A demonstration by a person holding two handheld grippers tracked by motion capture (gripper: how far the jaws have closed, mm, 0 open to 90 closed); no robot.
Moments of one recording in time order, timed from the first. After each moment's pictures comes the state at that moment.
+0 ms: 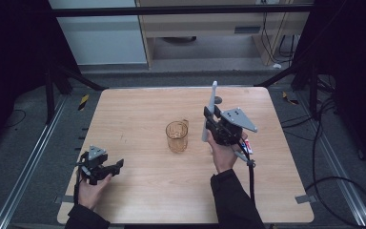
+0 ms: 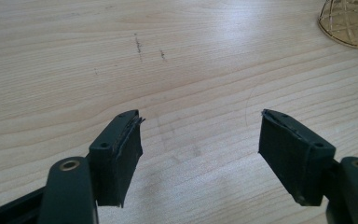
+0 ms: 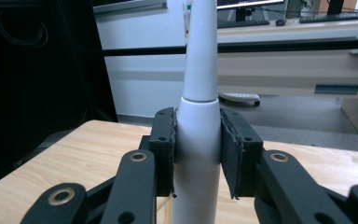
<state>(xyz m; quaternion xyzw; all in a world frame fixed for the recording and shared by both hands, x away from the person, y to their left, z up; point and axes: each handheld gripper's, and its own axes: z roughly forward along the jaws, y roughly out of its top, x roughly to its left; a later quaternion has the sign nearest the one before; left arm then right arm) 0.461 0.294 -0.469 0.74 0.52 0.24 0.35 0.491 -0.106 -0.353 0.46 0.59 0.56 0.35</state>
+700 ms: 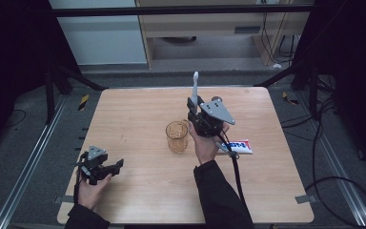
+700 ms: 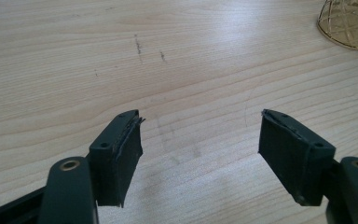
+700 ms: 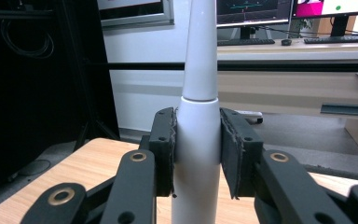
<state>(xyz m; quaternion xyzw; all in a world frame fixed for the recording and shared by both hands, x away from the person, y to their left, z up) 0.461 0.295 -0.469 0.74 0.52 0.24 0.35 0.510 -0.060 -0.344 0.44 0.58 0.58 0.37</state>
